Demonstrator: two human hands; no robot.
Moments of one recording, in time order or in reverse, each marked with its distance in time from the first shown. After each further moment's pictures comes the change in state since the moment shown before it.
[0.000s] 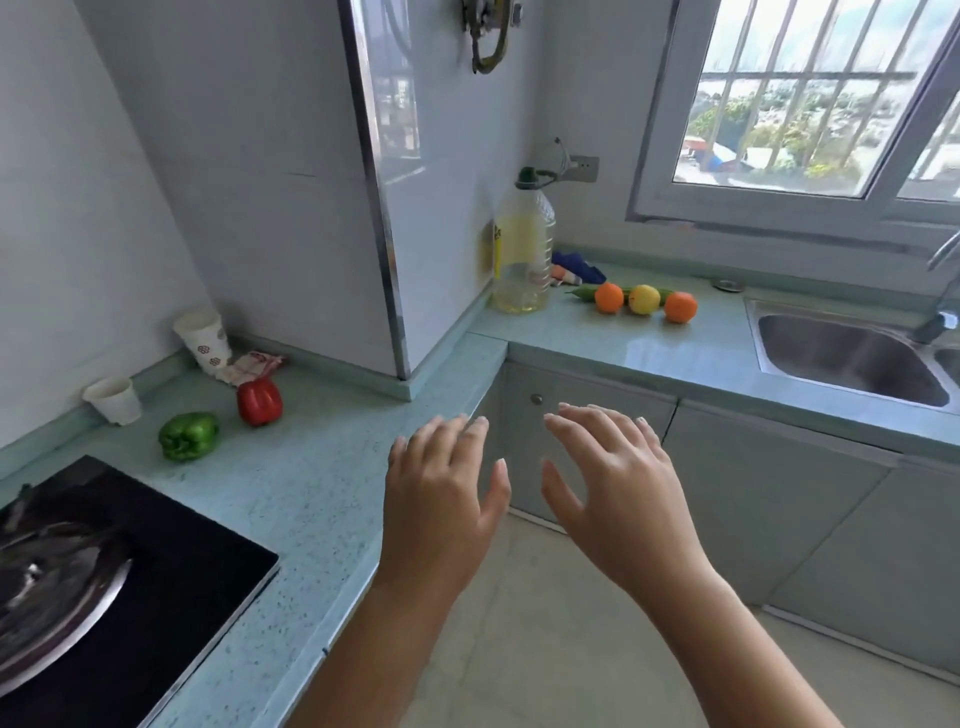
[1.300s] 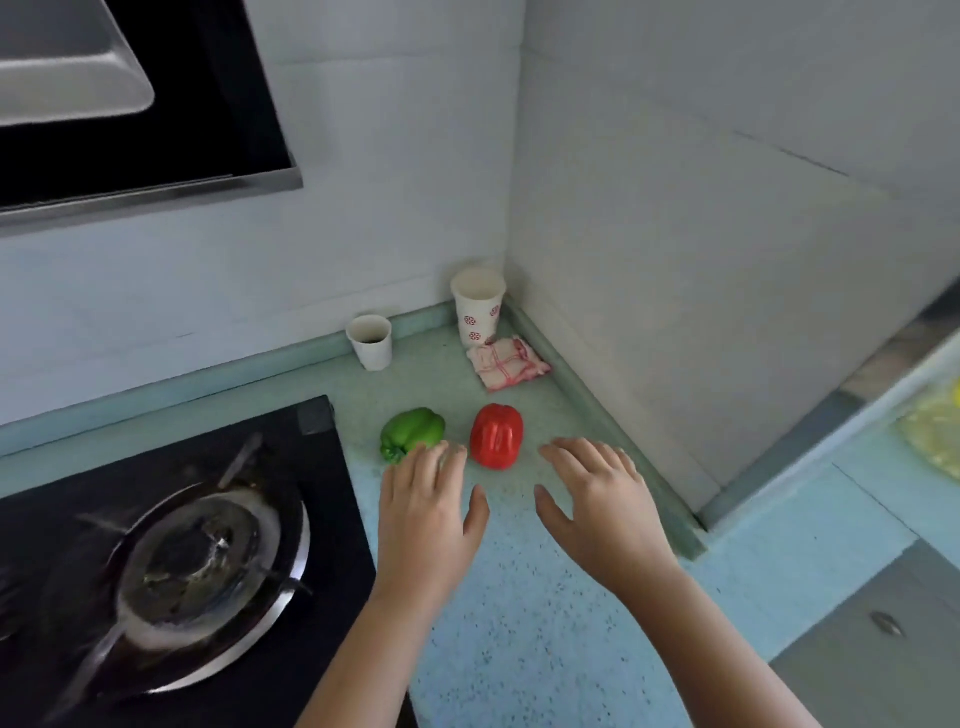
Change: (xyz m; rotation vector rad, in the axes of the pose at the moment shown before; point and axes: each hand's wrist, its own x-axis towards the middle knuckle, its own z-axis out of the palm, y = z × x) left_hand 0.082 -0.358 0.058 0.380 0.008 -0.686; right_hand 0.243 -0.149 0.371 0.338 -0.544 -0.524
